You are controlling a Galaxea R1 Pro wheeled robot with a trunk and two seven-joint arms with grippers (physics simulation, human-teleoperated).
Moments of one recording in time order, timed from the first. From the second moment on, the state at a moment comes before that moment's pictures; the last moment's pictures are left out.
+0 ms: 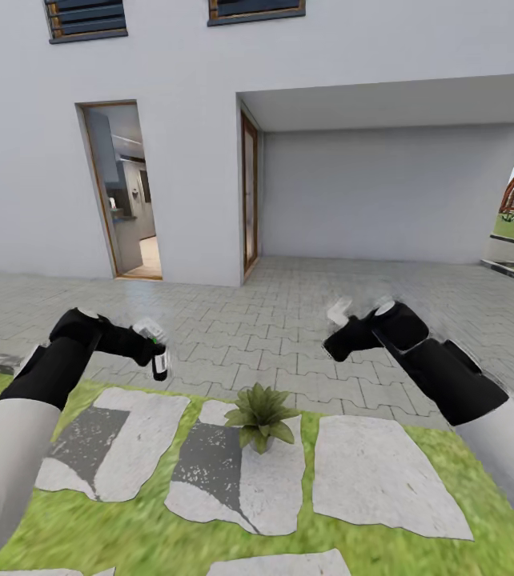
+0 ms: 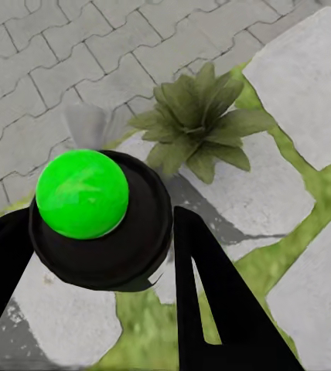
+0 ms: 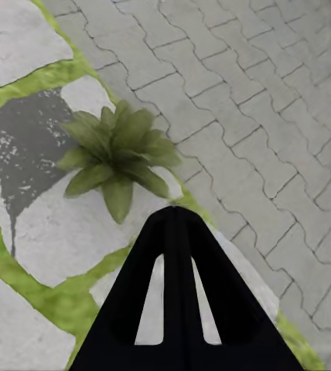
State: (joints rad) left arm -0.97 0.25 -0.07 -1.01 -0.62 0.68 -1.16; right arm -0.99 -0.33 0.56 -1.36 0.16 1.04 0.70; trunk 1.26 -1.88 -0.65
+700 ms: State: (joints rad) left arm -0.84 -0.01 0.44 -0.97 -0.62 0.74 -0.47; right arm -0.47 -0.15 -0.19 -1.34 0.16 0.74 0.25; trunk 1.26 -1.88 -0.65
